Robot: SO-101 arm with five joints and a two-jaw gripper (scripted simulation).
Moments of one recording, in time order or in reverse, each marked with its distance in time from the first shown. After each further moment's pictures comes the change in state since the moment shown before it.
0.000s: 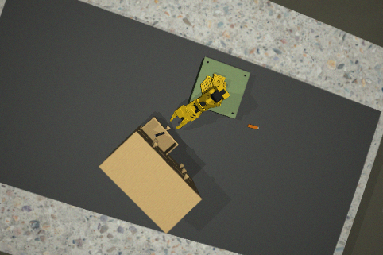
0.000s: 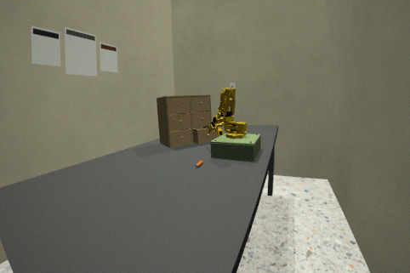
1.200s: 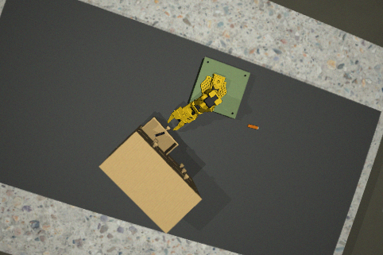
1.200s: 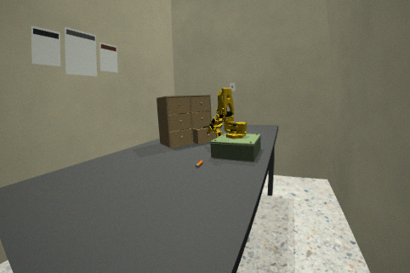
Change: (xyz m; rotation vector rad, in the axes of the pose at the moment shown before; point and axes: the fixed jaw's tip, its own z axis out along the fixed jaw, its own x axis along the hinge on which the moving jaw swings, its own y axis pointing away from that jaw) arm 0.001 0.000 0.018 0.000 -0.005 0.000
